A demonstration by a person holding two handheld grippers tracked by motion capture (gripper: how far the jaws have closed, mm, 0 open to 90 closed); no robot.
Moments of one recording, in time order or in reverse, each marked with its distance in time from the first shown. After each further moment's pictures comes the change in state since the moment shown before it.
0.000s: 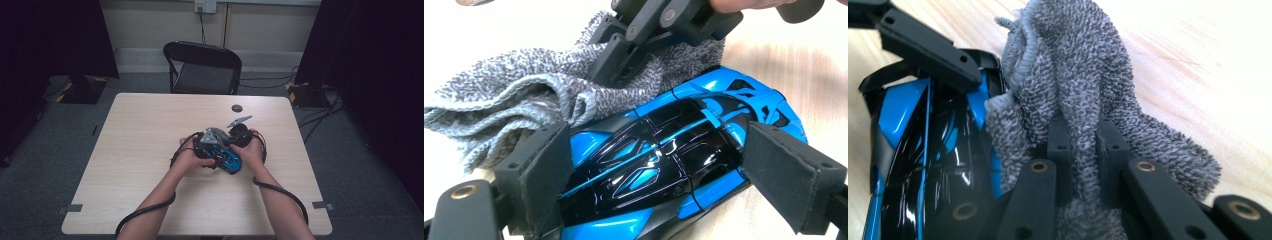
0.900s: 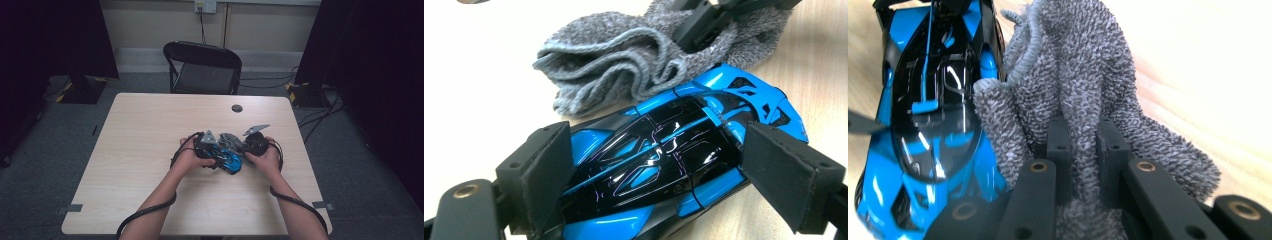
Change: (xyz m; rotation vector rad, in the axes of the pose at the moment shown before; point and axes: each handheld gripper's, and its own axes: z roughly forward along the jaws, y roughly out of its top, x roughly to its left) left arm -0.001 0.001 0.000 0.017 0.005 0.003; right arm -0.011 -0.043 -0.037 -0.012 -0.012 -0.007
